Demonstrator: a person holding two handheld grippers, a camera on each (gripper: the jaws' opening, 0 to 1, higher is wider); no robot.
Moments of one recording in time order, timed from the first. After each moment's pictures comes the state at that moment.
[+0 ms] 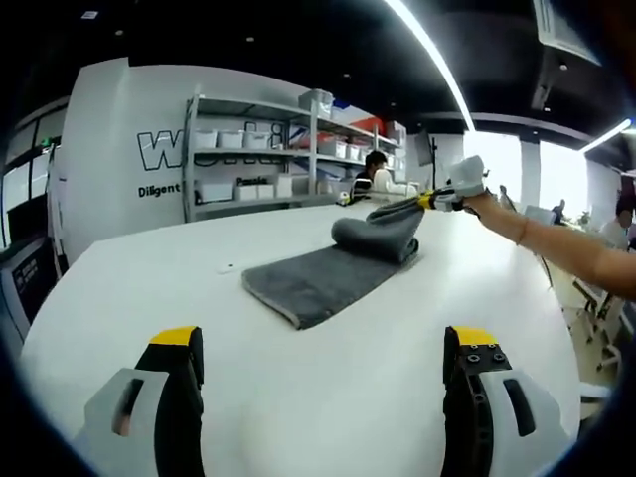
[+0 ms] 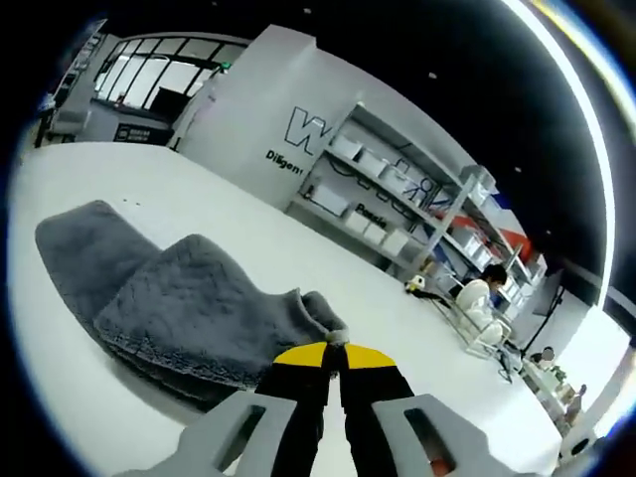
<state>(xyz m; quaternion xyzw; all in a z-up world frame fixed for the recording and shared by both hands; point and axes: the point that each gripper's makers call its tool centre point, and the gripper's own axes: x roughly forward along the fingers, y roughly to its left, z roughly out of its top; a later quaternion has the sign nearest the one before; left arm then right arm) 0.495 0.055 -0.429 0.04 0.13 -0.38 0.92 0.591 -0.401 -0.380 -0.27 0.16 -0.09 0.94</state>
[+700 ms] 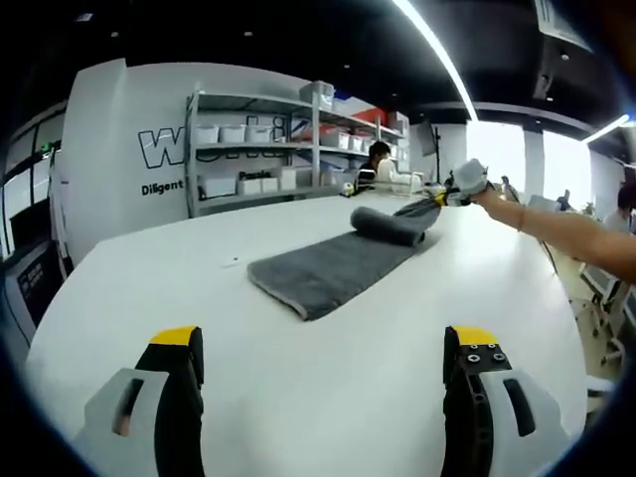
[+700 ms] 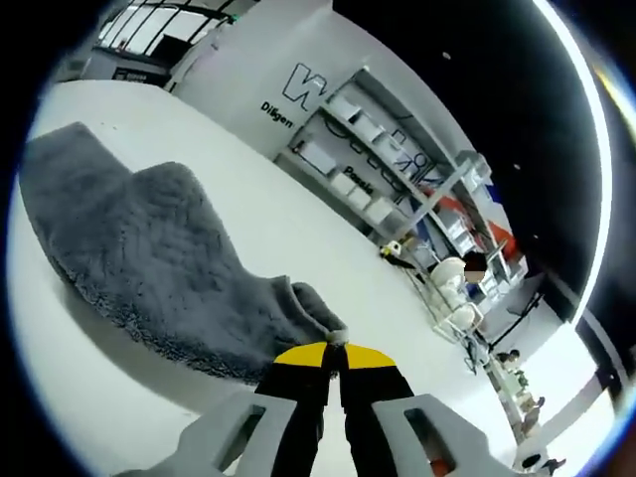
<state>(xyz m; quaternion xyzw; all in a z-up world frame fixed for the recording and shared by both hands) 0.492 0.059 -0.435 0.06 0.14 -0.36 0.92 0.581 -0.492 -0.414 -0.35 0.24 -0.13 0.90</state>
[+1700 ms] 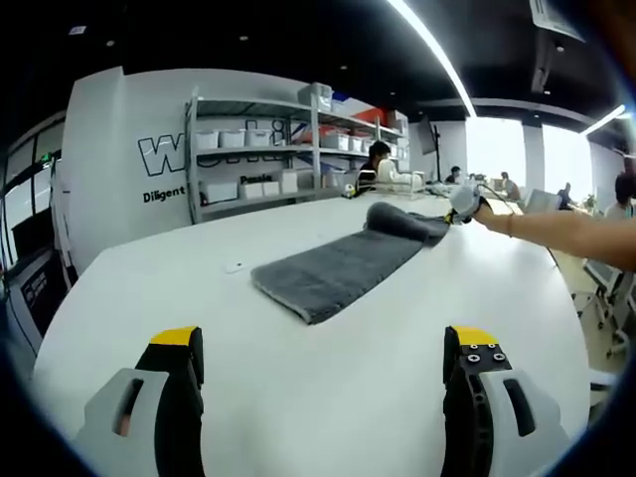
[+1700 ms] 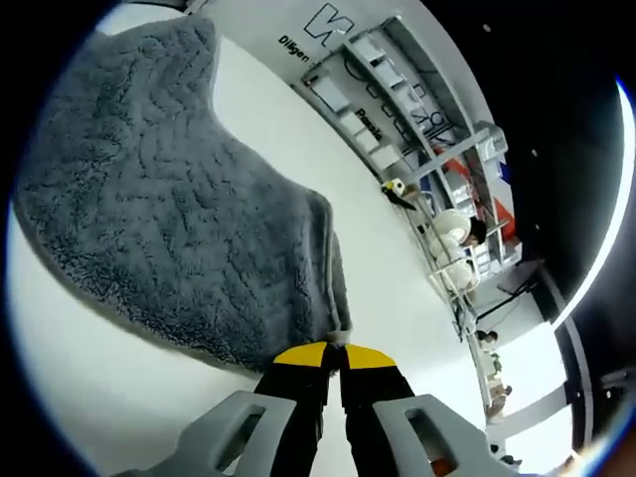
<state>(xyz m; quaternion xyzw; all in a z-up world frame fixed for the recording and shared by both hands) 0.488 0.060 -0.430 0.07 0.13 -0.36 0.92 0.557 -0.591 -0.488 -0.38 0.34 -0.18 0.84</state>
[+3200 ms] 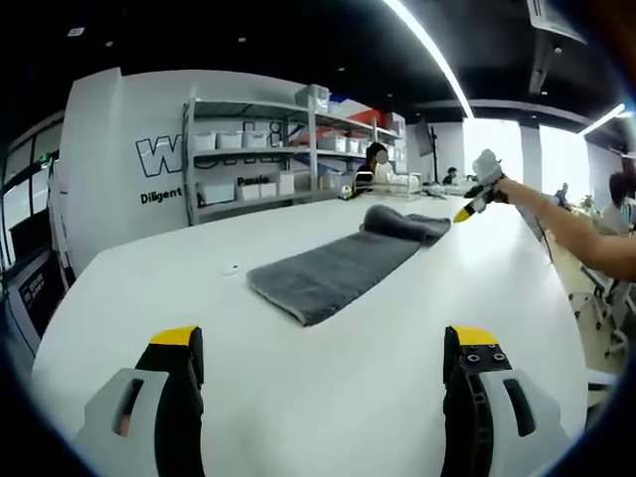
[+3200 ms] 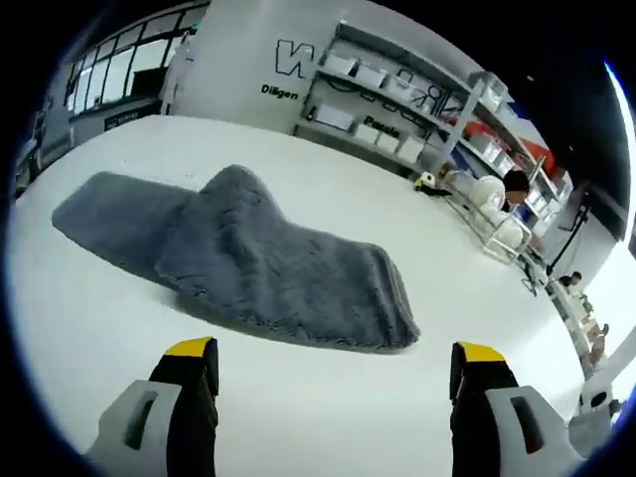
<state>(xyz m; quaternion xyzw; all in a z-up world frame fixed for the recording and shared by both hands) 0.487 0.058 -0.429 0.07 0.13 -0.37 0.92 0.496 -0.475 -0.429 -0.14 0.34 -0.05 0.93</state>
